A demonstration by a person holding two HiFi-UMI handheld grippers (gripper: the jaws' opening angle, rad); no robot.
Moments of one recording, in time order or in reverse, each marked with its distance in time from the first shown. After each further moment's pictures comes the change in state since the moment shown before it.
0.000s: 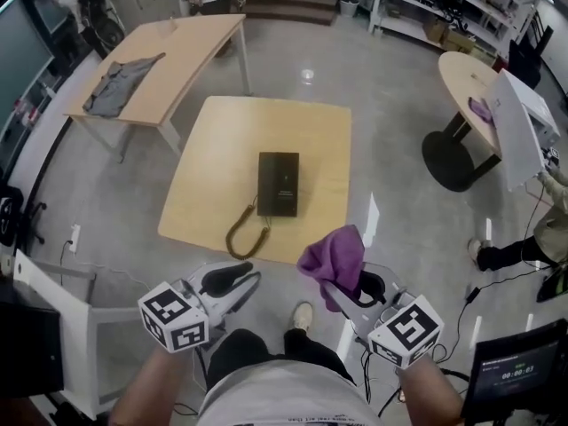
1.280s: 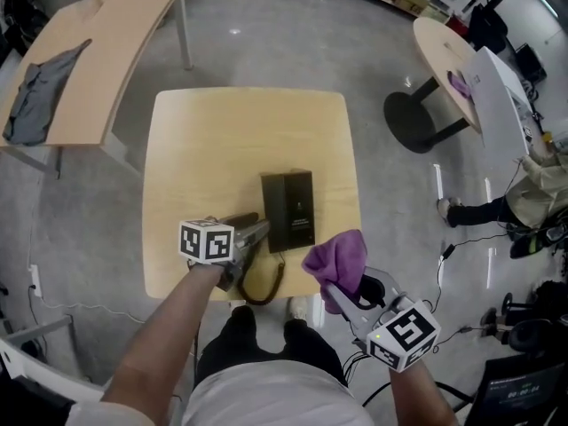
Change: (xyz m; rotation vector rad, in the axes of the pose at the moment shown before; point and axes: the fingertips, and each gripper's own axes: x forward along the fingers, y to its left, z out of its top) left arm 0.171 0.255 -0.061 -0.426 0.259 -0.214; right arm 0.131 -0.049 -0.009 0.213 0.224 -0.300
